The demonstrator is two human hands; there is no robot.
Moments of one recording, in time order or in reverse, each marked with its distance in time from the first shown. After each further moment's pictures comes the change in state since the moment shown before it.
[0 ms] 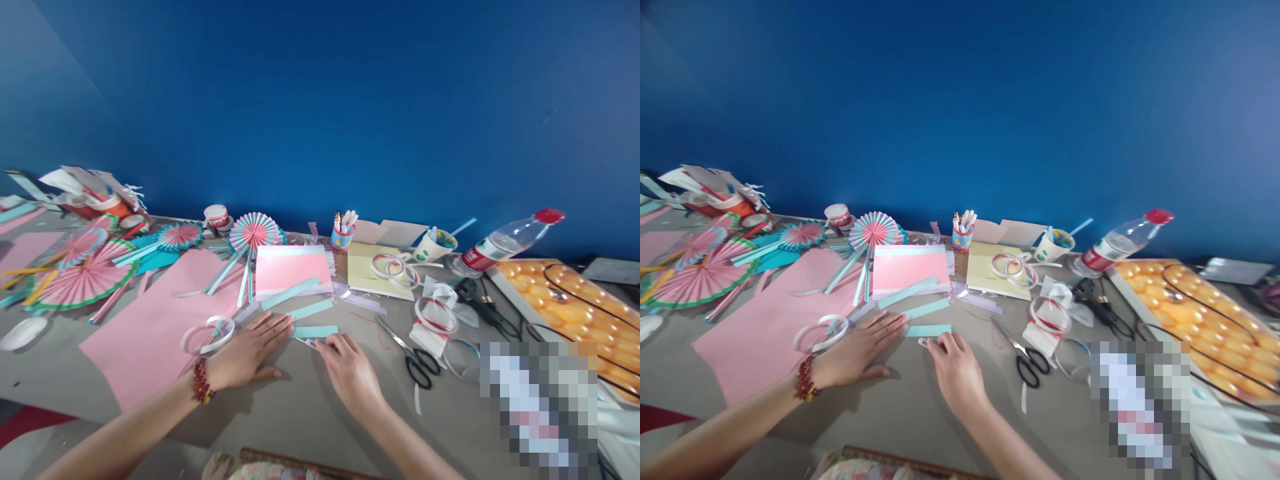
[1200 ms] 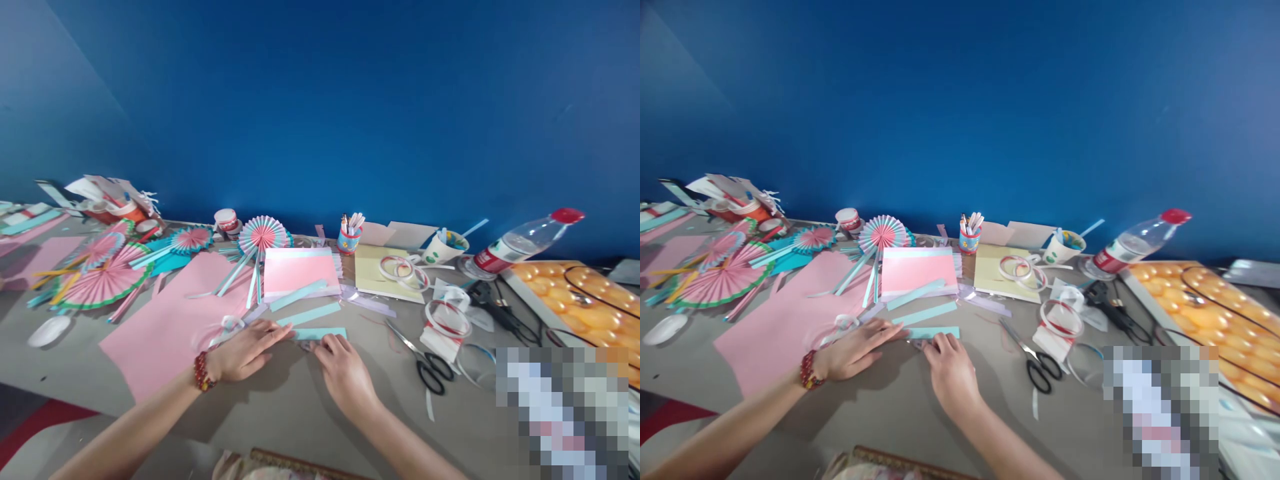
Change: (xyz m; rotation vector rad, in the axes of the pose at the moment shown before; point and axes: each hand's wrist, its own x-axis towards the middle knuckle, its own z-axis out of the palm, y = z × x) left_hand -0.019 -0.012 -0.020 -0.323 0.014 -0.022; right_hand 0.012 -0.018 0.011 0.059 0.008 -0.046
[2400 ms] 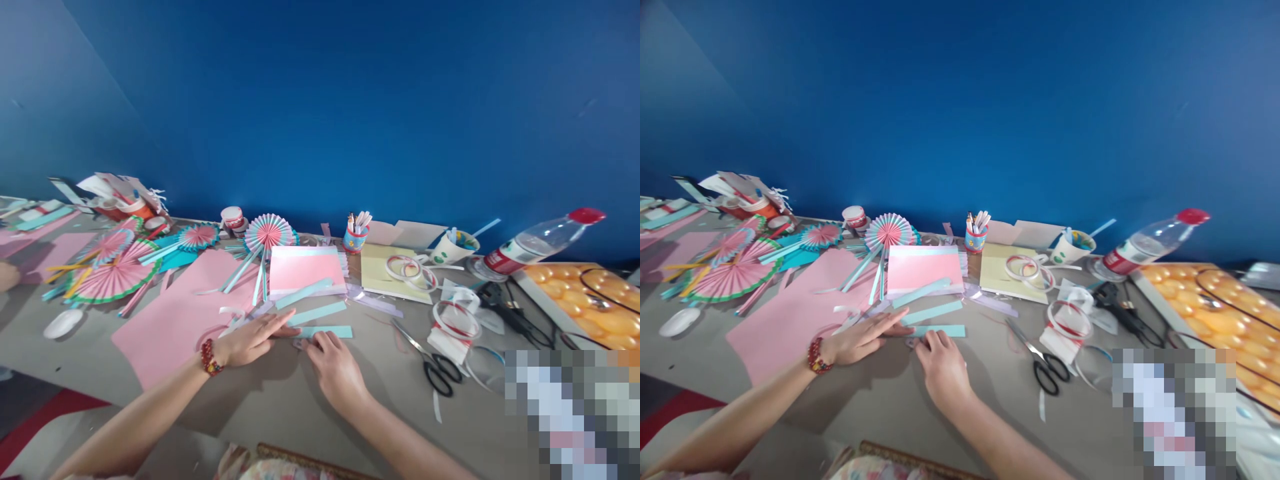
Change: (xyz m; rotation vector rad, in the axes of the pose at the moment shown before) left_hand 0.004 -0.010 -0.005 -0.056 -0.041 -0.062; right_hand 0.015 -0.019 0.008 -0.028 -0.046 -0.083
